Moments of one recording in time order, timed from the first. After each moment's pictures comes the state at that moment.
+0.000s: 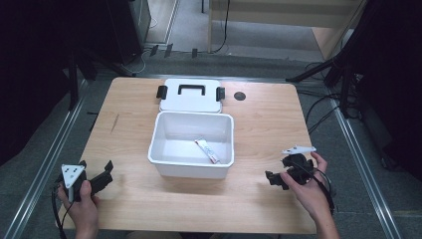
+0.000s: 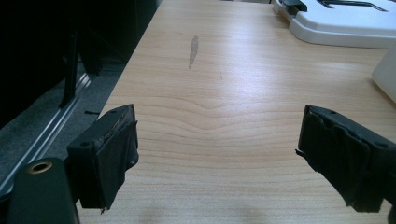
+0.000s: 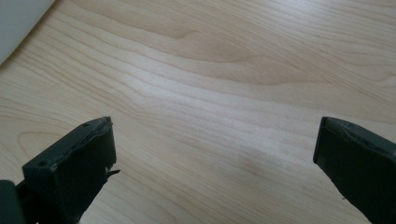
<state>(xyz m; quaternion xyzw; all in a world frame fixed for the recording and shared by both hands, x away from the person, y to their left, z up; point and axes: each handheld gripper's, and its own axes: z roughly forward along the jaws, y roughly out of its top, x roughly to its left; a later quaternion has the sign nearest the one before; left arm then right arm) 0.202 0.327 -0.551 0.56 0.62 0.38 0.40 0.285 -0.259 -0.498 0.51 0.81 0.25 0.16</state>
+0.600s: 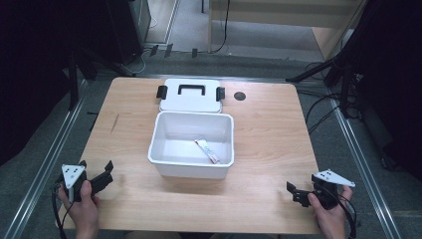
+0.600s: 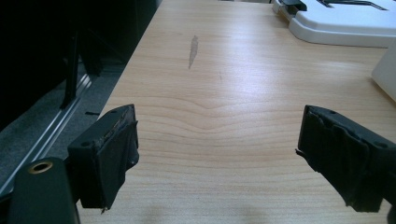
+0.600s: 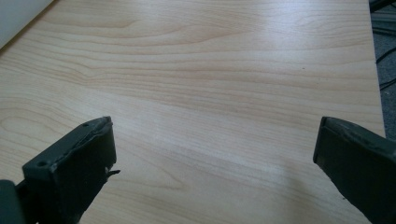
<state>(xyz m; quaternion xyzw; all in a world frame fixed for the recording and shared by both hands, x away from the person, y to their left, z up) 0.202 0.326 -0.551 0.56 0.62 0.38 0.39 0.234 -0.332 -0.535 0.55 0.72 0.37 0.20</state>
